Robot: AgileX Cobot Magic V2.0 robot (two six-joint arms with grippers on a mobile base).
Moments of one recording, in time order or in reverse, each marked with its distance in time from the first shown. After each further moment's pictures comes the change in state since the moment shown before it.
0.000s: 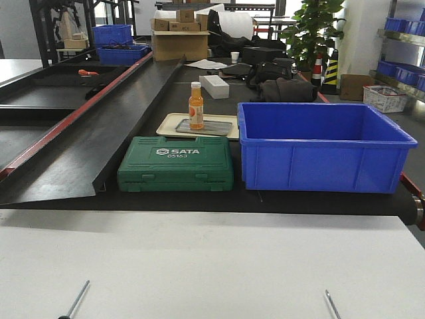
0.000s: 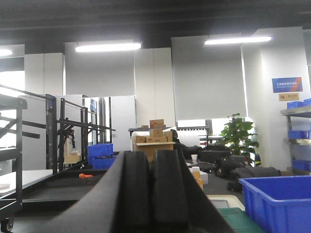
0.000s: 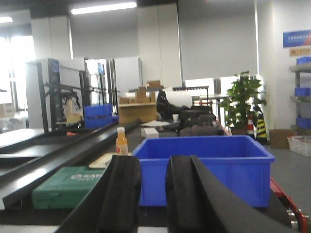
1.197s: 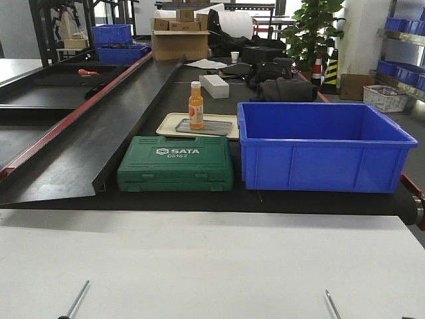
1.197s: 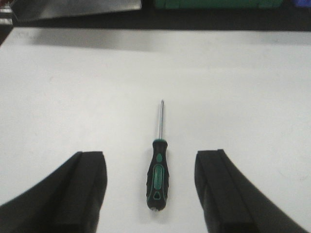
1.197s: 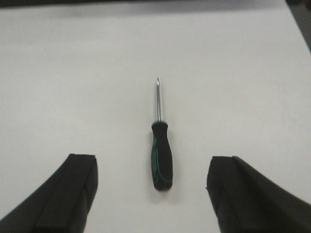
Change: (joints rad) left arm 0.000 0.690 -0.107 0.000 0.387 -0.066; right arm -0.002 0.654 -0.114 0.016 0.396 0.026
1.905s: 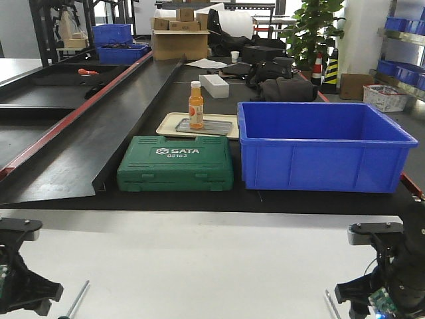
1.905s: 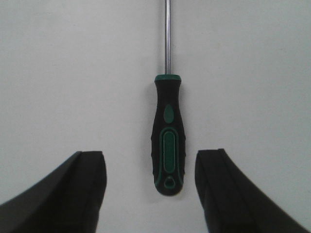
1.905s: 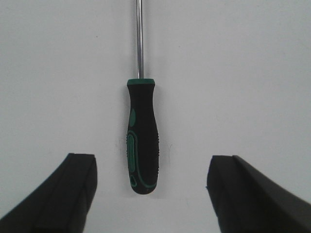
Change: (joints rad) left arm 0.000 0.838 -0.614 0.000 0.464 0.101; right arm 0.000 0.839 -0.600 -0.049 0.382 -0.036
